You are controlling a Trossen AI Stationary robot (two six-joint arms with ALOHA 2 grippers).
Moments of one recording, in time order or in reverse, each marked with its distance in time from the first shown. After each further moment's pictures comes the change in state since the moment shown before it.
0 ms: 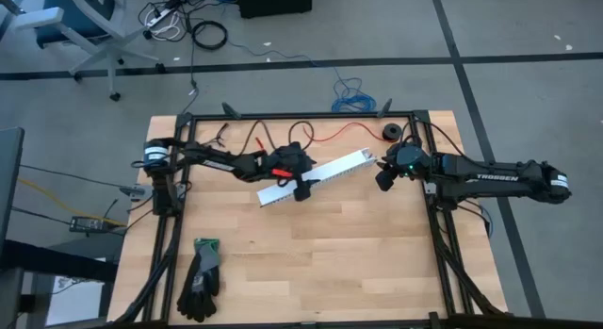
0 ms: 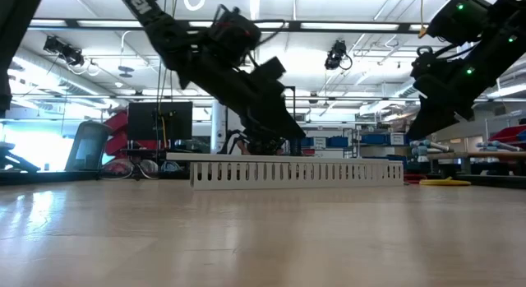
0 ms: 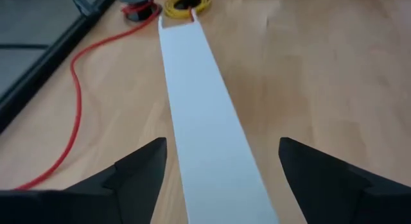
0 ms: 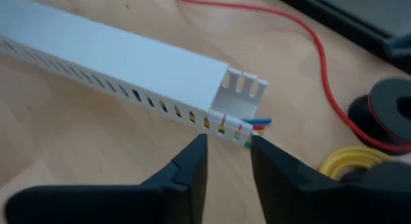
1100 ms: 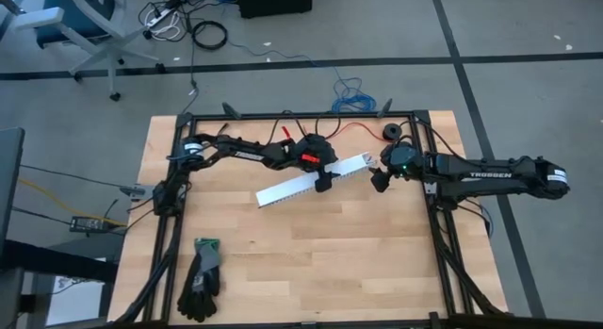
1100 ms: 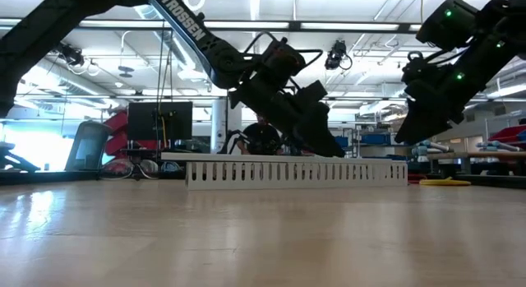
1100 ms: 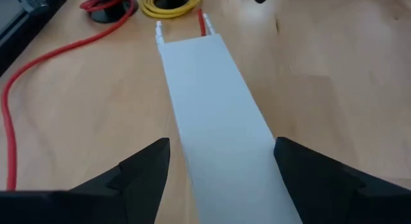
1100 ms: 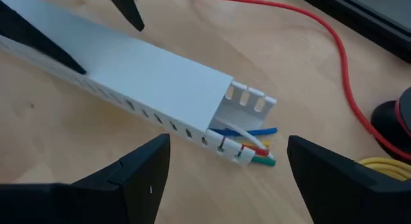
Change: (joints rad) left arm 0.087 0.324 0.413 -0.160 0.173 0.046; right arm 0.000 0.110 0.000 0.096 -0.027 -0.018
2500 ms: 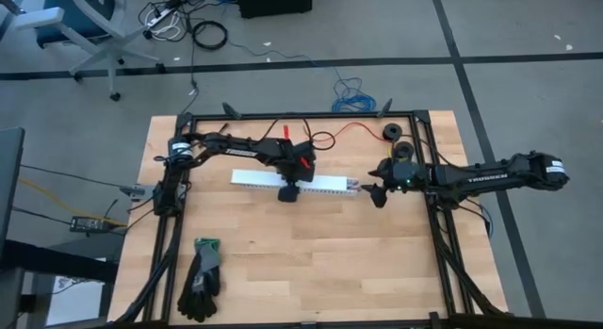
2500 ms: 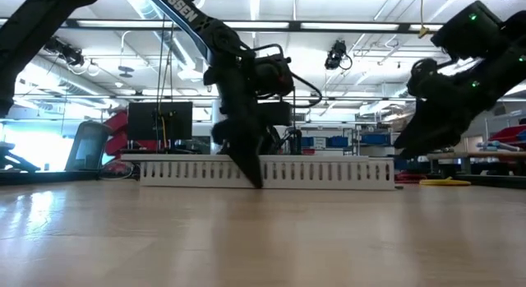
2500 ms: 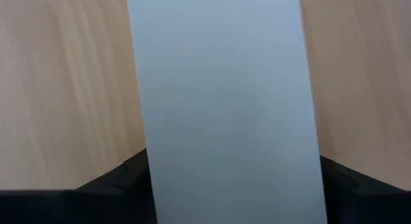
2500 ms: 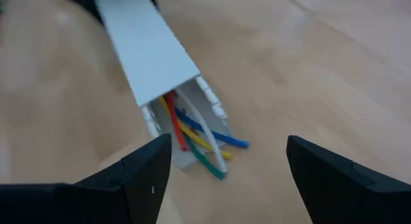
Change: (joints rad) left arm -0.001 -0.092 0.005 -0.743 0.055 0.299; right arm 0.143 0.001 -0.165 0.298 -0.130 0.104
